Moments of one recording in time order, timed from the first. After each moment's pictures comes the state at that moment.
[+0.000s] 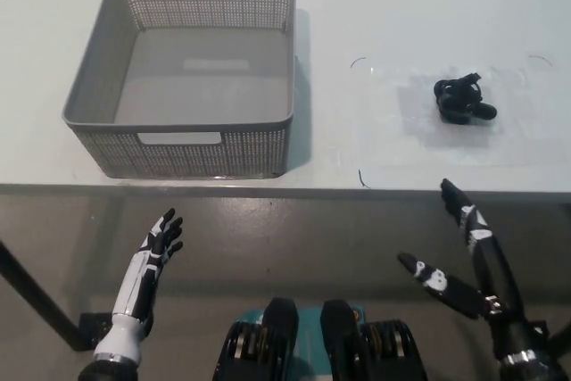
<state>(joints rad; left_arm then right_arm) -0.18 0.12 0.00 0.46 0.00 -0.41 -0.03 -0.05 -0.12 0.06 0.06 -0.14 -0.34 0.00</state>
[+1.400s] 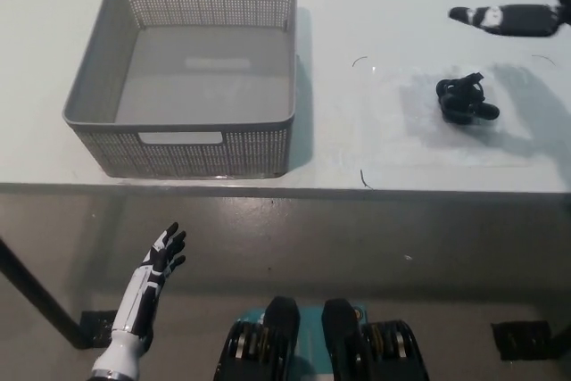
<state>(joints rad) -0.13 0.12 0.00 0.44 0.00 -0.42 -0.06 -0.91 -0.52 0.23 0.29 -0.42 0.24 0.28</state>
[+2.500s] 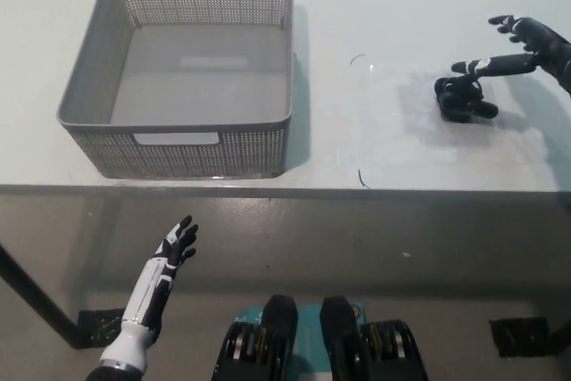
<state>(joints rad) -0.16 0.13 -0.03 0.45 0.05 -0.42 -0.06 -1.03 -0.44 0.24 0.89 -0.38 0.26 0.33</state>
